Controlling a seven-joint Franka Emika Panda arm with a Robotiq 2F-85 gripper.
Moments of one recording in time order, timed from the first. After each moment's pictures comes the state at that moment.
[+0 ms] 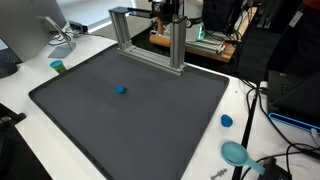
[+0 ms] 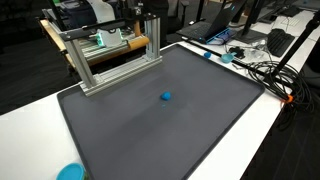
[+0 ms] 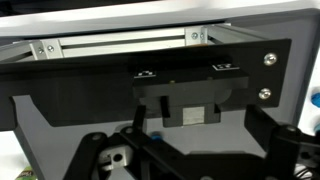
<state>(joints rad) -0.02 -0.65 0.01 -2.64 0.01 2.07 0.08</state>
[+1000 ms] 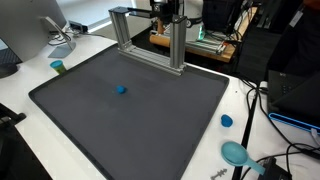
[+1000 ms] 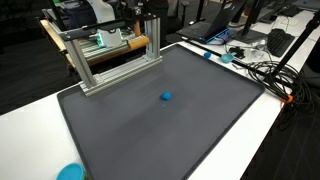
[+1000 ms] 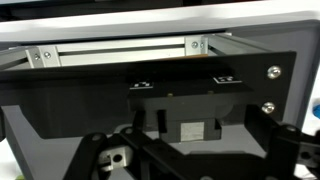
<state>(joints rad) -0.01 -0.63 0.01 -2.66 0.01 2.07 0.07</state>
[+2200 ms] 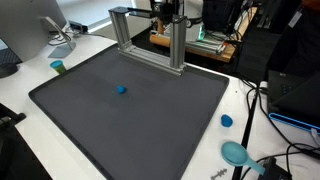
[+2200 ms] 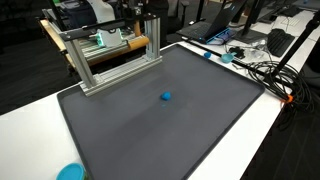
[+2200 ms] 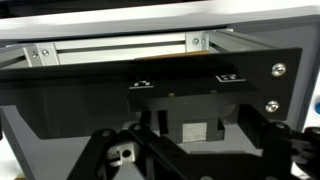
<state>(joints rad) -0.02 -0.63 0.01 -2.67 0.01 2.10 0.07</state>
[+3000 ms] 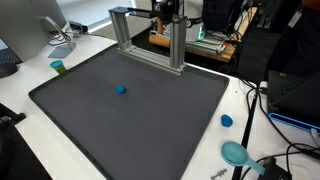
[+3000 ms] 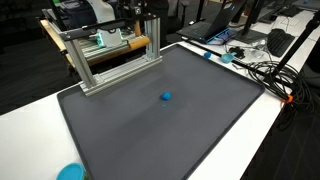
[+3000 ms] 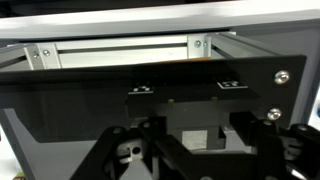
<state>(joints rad) -0.02 -0.65 0.02 -2.70 0.01 2.12 0.07</state>
